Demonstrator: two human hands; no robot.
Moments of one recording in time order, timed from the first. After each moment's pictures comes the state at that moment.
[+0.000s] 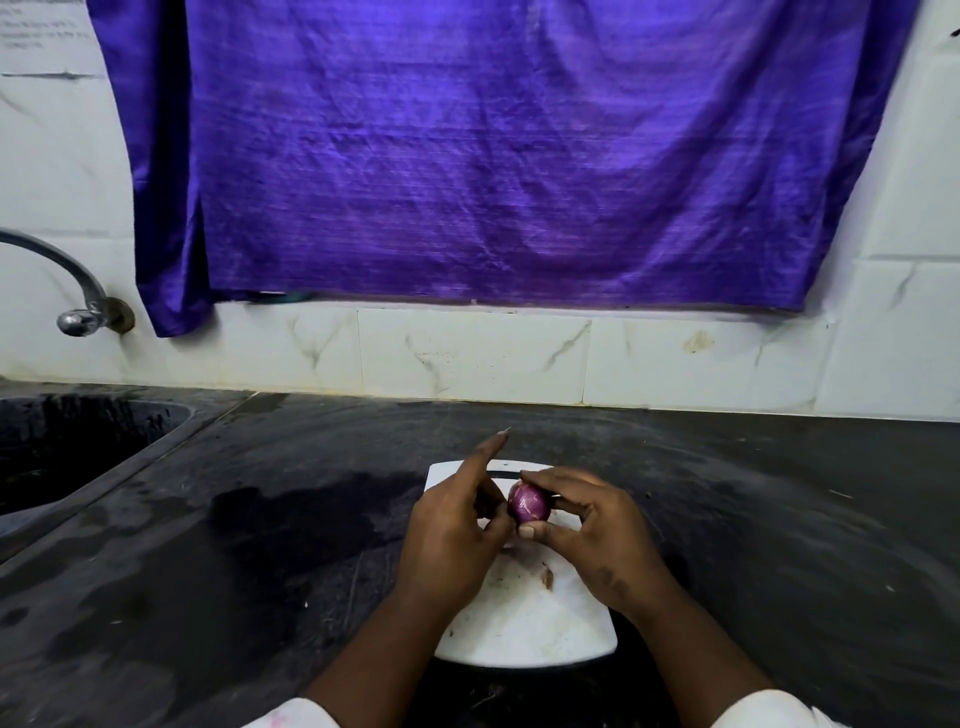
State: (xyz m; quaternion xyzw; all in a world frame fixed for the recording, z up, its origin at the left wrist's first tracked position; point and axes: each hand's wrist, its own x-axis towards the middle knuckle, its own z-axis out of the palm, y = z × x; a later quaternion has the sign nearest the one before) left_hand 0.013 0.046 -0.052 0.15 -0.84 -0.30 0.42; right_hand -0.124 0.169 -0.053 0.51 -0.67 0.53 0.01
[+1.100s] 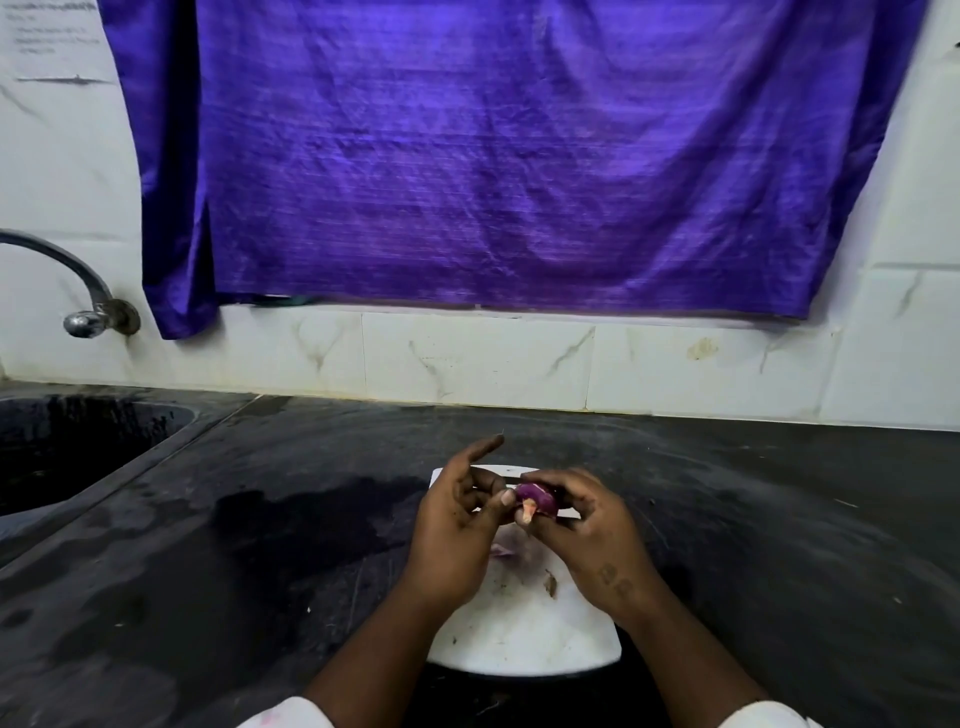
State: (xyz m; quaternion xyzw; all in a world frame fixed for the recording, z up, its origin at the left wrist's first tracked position) left_hand 0.004 0.041 -0.056 0.08 -0.68 -0.60 0.42; right_hand -0.114 0.159 -0.053 0.47 -0.63 0.62 -0.07
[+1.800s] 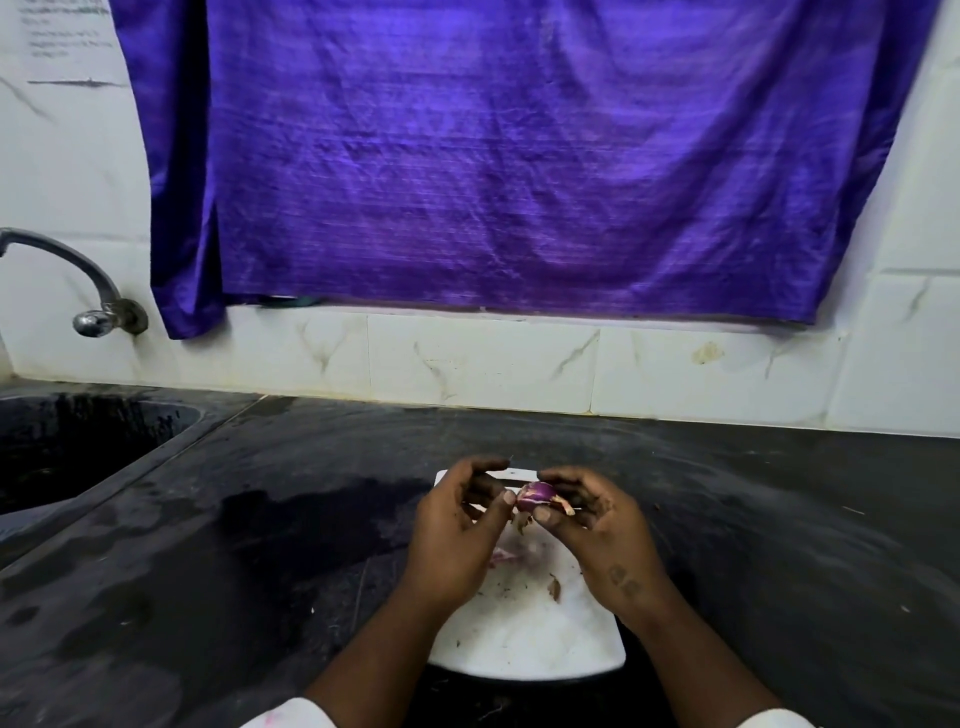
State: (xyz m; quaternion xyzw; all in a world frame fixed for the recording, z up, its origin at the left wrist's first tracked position) left_hand 0.010 0.038 -0.054 0.14 -0.74 -0.48 0.44; right_hand -0.120 0.160 -0.054 0.43 -0.60 0.67 -0.09
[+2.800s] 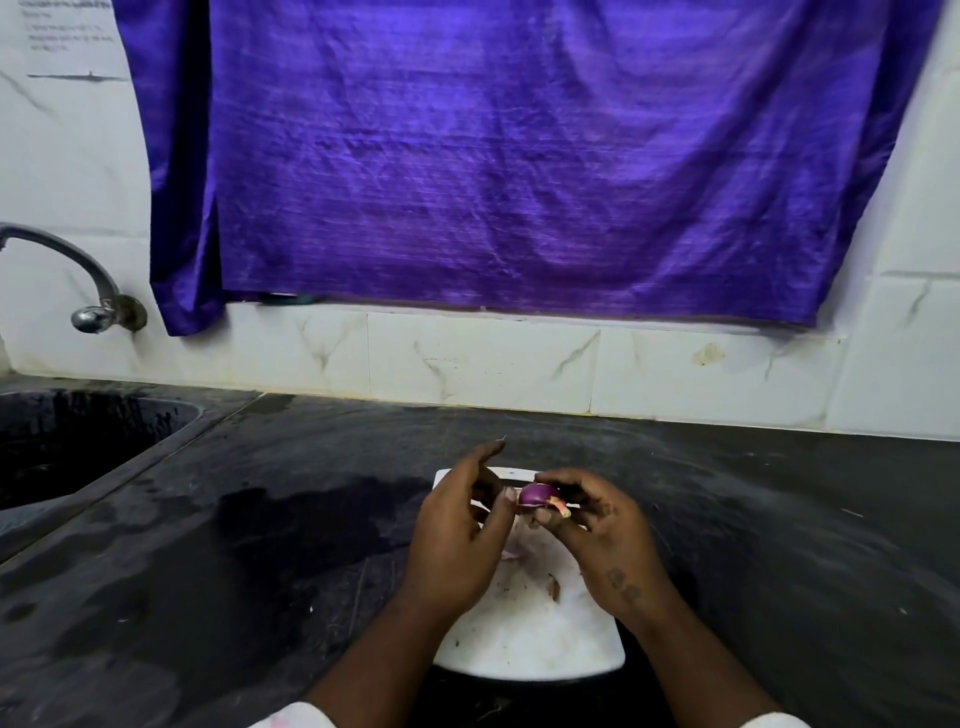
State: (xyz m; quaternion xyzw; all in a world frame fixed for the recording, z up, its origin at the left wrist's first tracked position) left_hand 0.013 0.045 -0.050 0.14 -0.78 -0.40 0.46; right_hand -0.115 0.163 -0.050 0.45 -0.62 0.64 -0.07
